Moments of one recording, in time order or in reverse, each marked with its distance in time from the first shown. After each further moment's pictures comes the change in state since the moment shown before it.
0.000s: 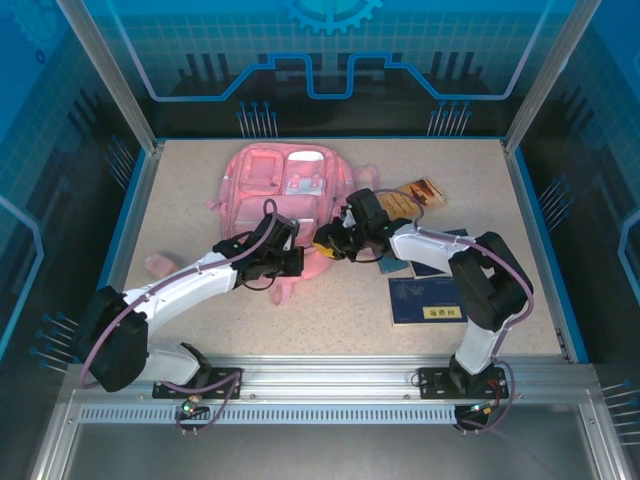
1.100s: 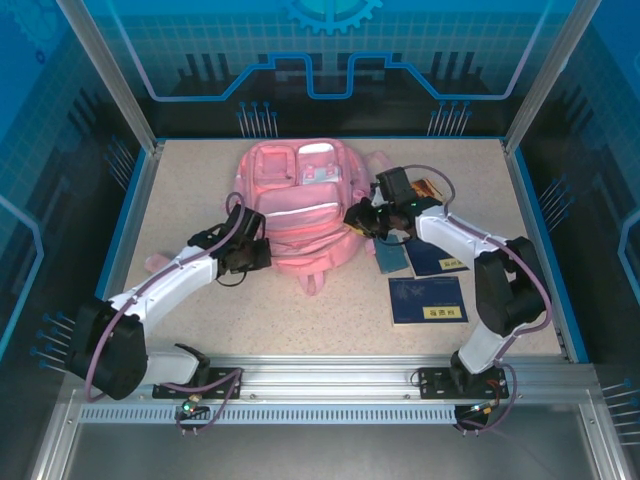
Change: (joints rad) left arm 0.212 -0.048 -0.015 -0.139 -0.069 0.029; right arm -0.185 -0.080 0.100 -0.280 0.107 -0.303
